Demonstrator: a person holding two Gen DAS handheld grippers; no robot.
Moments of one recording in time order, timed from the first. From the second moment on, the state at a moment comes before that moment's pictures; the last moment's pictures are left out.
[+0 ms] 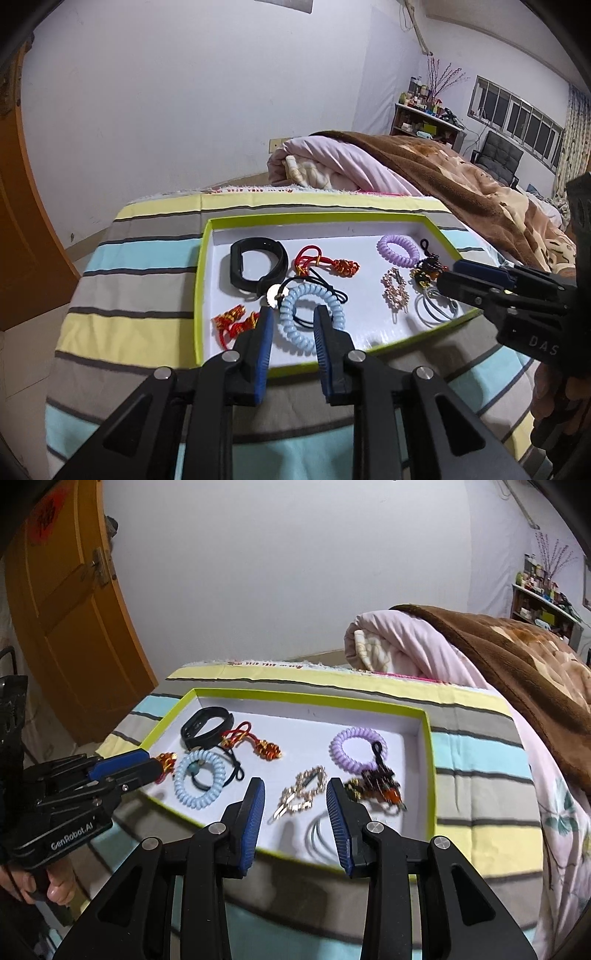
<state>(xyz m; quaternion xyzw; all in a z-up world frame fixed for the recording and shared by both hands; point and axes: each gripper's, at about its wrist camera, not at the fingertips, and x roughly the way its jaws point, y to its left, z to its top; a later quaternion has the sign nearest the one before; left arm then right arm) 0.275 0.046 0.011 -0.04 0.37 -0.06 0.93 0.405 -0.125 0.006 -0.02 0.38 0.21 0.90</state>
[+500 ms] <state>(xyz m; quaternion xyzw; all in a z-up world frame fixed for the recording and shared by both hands) 0.174 0.026 0.035 -0.05 0.33 -0.04 0.94 0.293 -0.153 0.038 0.00 0.34 0.20 0.92</state>
